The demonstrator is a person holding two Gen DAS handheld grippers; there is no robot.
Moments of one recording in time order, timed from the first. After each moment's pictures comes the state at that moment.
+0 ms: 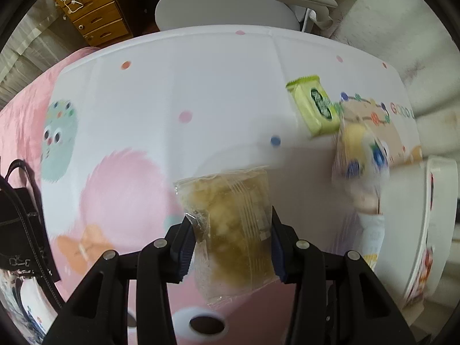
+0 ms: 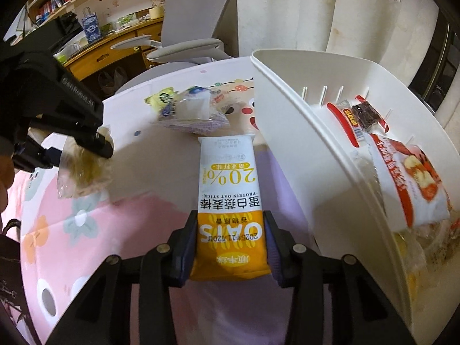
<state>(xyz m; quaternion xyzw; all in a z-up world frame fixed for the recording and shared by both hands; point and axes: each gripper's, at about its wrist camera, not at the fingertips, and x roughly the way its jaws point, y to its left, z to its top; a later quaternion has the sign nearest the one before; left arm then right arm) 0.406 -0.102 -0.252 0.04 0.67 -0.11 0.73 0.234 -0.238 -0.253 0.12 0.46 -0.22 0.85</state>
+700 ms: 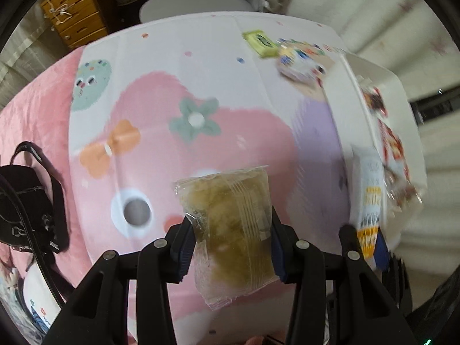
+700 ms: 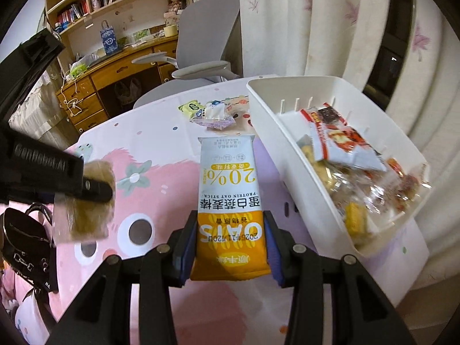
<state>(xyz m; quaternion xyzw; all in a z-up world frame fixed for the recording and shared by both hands) 0.242 -0.028 -0.181 0.06 0.65 -0.21 0.73 0.121 -0.177 -0.176 0.12 0.42 -0.21 0.87</state>
